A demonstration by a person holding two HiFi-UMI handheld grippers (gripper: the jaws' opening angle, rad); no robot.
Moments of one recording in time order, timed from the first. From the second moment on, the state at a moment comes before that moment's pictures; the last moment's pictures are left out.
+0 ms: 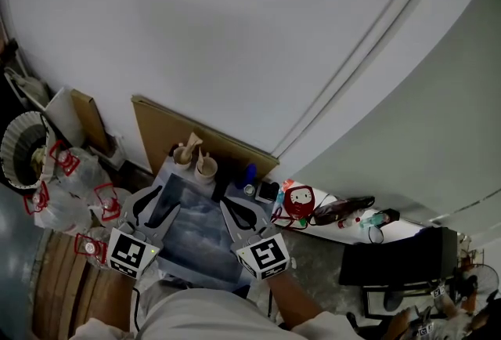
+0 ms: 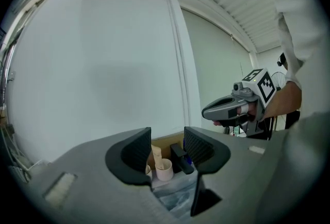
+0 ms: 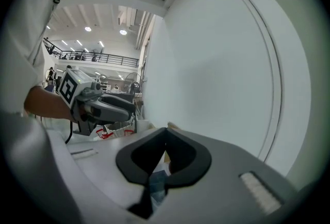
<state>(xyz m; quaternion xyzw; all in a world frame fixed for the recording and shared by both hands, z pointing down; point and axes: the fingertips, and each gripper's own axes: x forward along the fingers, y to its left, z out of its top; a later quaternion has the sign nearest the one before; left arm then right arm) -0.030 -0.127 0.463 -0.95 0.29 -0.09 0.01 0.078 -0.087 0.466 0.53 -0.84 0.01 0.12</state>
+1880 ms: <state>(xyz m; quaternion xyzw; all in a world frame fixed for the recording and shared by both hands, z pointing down) 0.041 -0.276 0.640 -0.94 0.26 -0.23 -0.06 0.125 -0.051 0.429 0.62 -0.77 0.01 0.13</state>
